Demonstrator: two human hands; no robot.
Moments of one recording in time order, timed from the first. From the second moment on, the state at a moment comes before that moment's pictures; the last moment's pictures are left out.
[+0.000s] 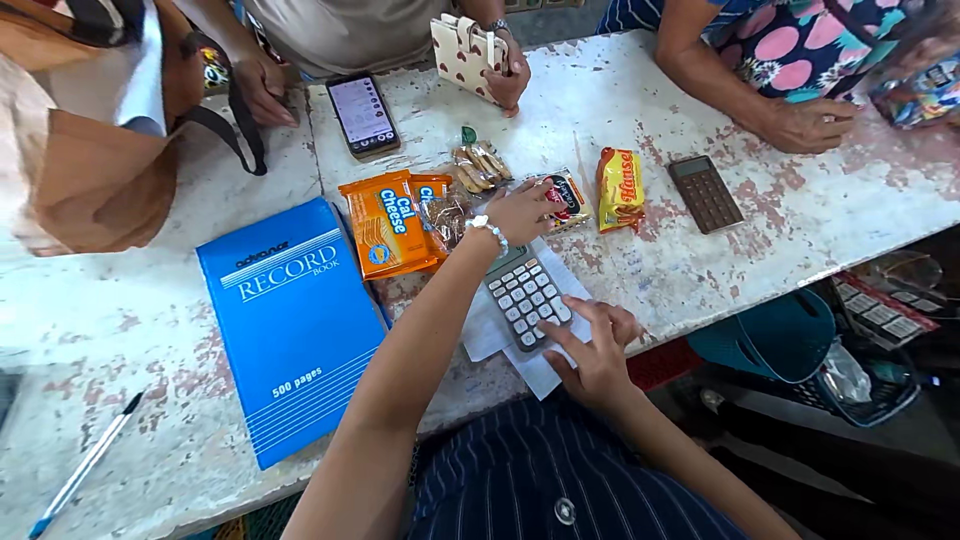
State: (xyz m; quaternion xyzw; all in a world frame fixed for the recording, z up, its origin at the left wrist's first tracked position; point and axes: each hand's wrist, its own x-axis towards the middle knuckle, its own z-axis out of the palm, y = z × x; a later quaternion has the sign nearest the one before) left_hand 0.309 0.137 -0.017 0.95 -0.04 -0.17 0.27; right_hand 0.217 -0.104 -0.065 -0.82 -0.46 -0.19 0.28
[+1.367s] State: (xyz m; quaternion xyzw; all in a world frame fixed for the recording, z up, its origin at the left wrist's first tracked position) left_hand 0.209 0.284 0.014 0.80 0.08 0.24 0.55; right_hand 0.220 -0.108 -0.108 -0.85 -0.36 -0.27 0.28
